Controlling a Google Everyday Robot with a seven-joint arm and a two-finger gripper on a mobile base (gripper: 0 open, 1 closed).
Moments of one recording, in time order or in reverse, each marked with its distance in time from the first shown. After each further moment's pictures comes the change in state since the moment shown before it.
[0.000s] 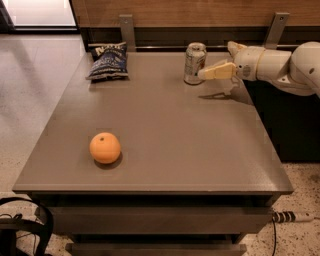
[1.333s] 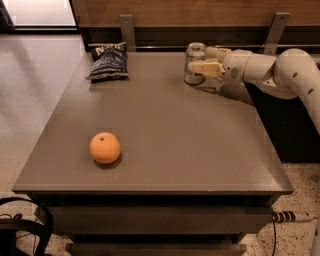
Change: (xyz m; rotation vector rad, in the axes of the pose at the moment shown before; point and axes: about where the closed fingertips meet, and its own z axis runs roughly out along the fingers) arm 0.004 0.007 0.034 -0.036 -0.071 0.035
